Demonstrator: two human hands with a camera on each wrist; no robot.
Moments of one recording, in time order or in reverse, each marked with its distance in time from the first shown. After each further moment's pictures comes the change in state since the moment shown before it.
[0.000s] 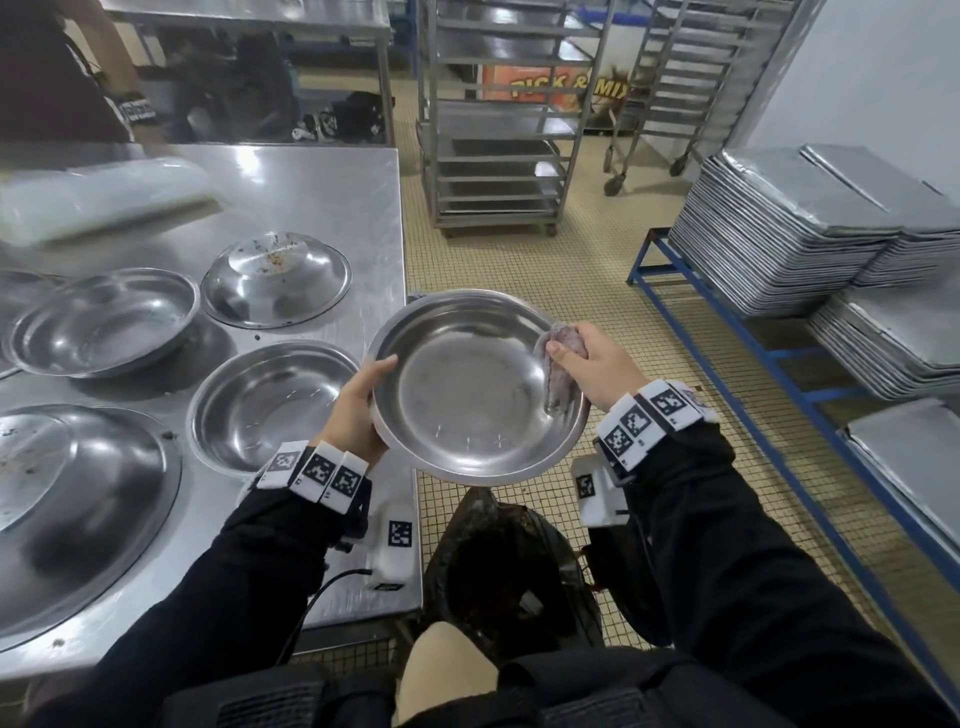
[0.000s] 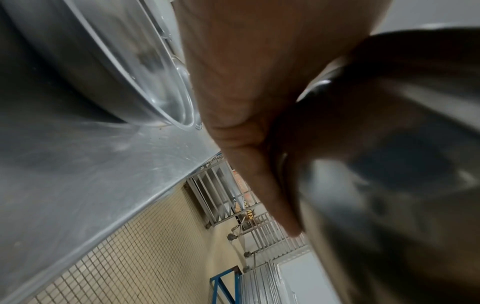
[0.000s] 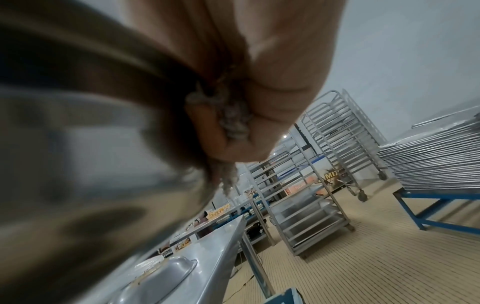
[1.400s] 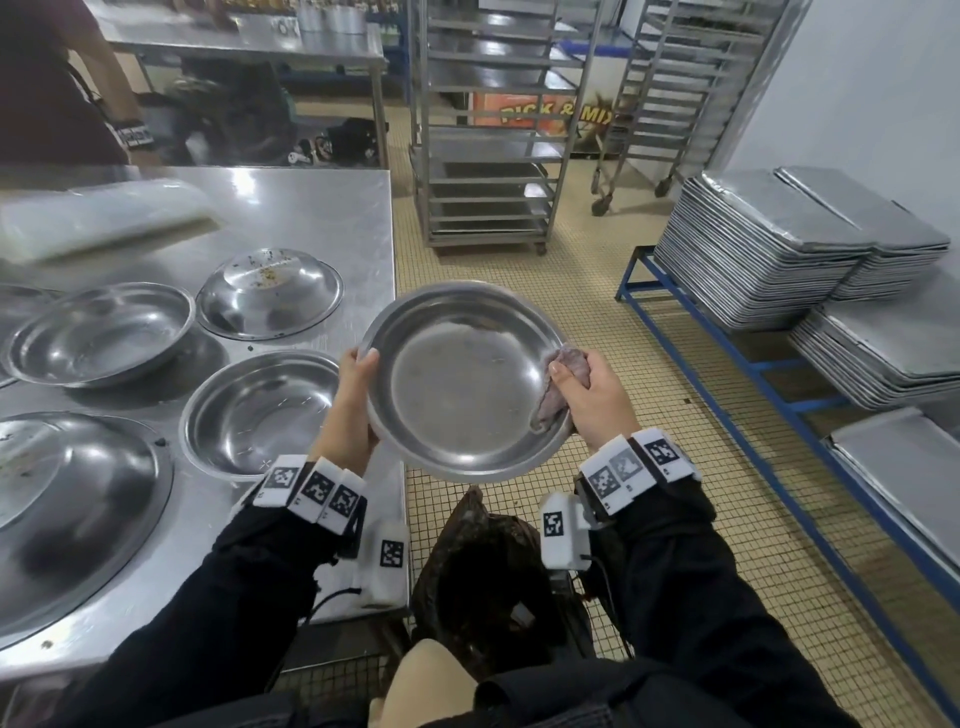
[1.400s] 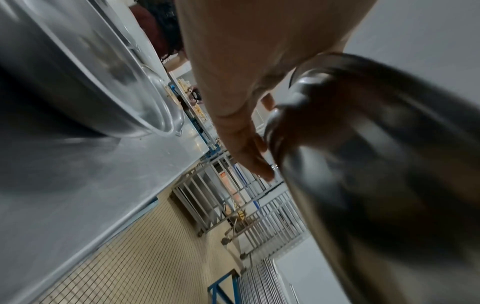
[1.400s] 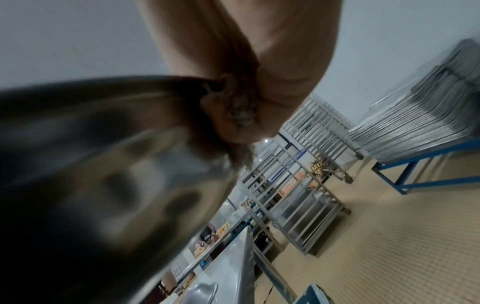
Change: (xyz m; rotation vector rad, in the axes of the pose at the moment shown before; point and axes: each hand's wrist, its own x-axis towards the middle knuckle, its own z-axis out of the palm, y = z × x) left_hand -0.018 -0.003 0.019 0.142 0.166 0.200; right_hand -0.041 0.011 0.007 0.271 0.203 0.030
